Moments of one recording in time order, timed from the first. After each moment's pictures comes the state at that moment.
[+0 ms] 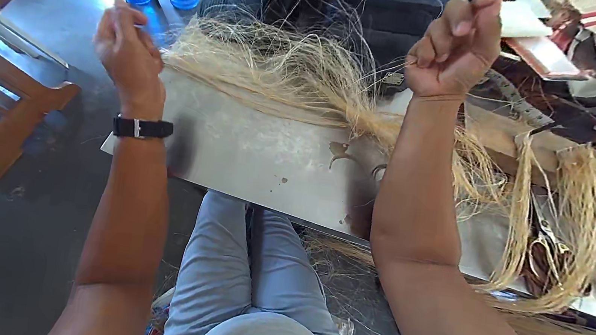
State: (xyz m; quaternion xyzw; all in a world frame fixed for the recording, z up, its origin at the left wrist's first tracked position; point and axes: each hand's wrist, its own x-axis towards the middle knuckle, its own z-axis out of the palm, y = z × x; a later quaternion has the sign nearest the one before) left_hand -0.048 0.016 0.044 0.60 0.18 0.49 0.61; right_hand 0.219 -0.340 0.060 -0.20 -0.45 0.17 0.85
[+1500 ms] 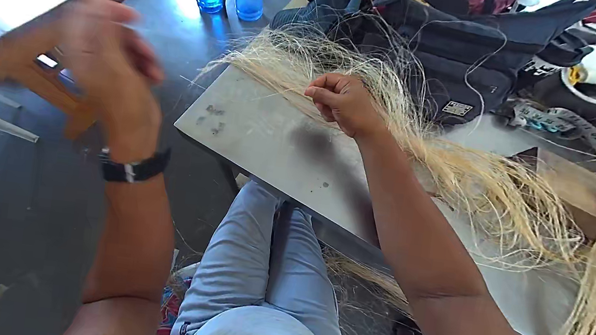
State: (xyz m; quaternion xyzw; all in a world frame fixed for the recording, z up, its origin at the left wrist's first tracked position) left_hand -0.197 -0.012 0.091 0.65 0.17 0.57 0.48; right_hand 0.092 -0.198 0.023 -0.62 -0.45 0.29 0.57
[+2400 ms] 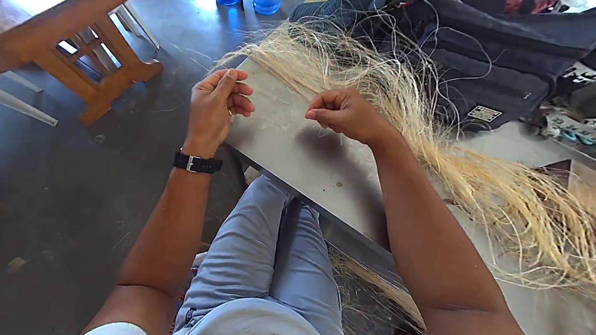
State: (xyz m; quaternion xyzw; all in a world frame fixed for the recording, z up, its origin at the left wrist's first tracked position) left_hand -0.151 -0.028 0.007 0.57 0.18 0.40 0.69; right_hand 0.086 -0.195 0.013 -0.59 -0.60 0.32 0.44
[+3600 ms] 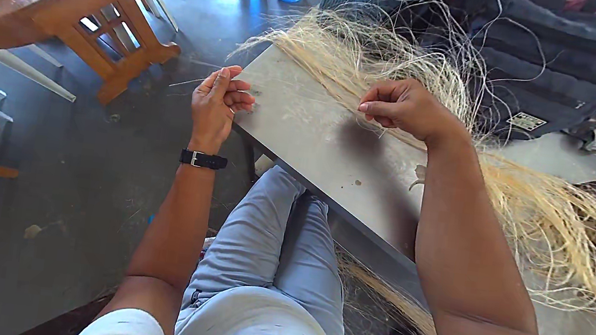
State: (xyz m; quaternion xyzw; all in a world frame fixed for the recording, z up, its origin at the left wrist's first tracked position) left_hand -0.181 -0.016 -0.028 0.48 0.20 0.46 0.72; right_hand 0.117 -0.219 0.028 -0.67 -0.55 0.32 0.39
